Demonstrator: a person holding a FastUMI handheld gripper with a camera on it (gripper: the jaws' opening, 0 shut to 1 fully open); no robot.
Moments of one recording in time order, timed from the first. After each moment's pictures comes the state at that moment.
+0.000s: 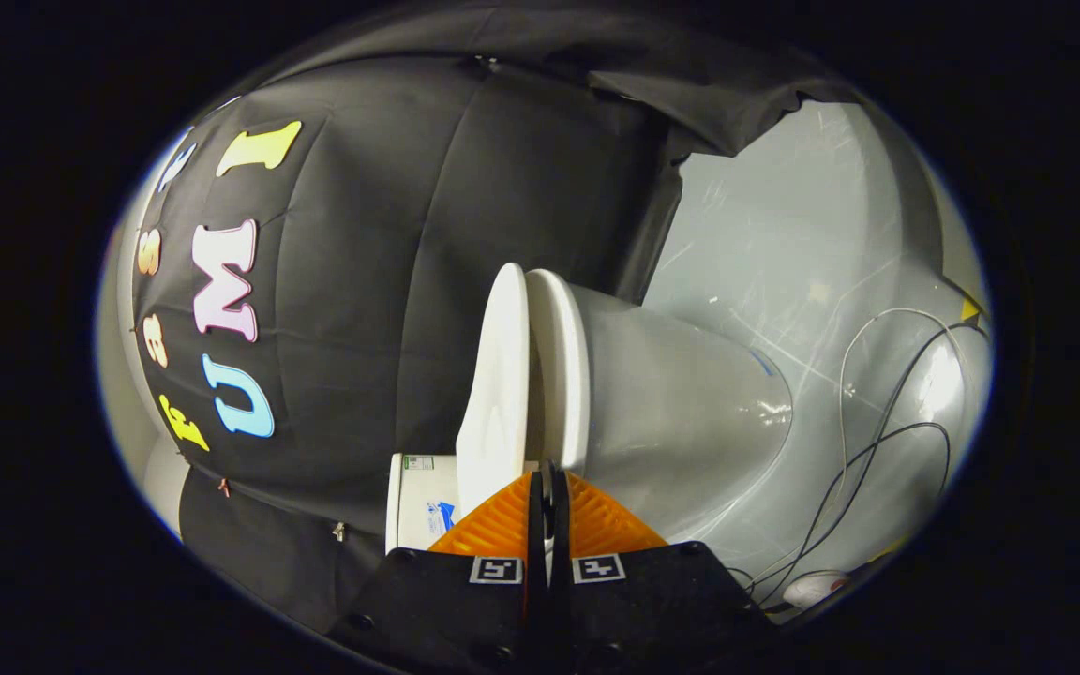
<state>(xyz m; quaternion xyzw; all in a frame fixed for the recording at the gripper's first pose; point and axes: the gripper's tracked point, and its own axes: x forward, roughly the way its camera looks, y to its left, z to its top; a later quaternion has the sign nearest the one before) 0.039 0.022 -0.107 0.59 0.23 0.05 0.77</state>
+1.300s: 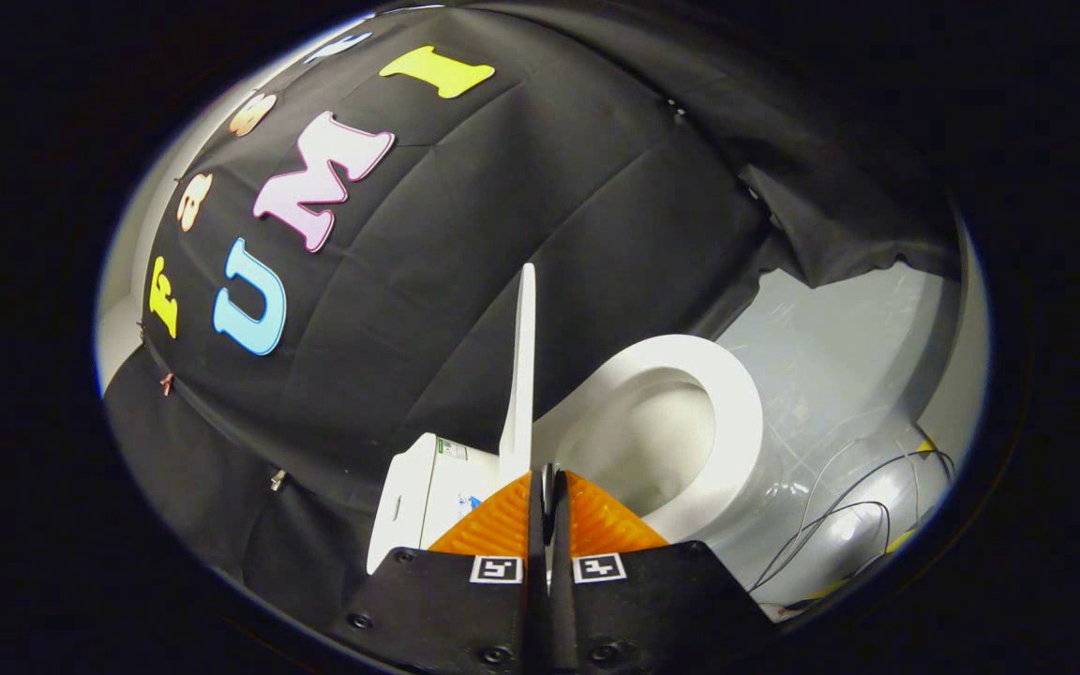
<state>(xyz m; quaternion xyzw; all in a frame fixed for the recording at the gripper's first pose) 0.033 0.105 0.091 0.41 0.19 0.03 0.89</state>
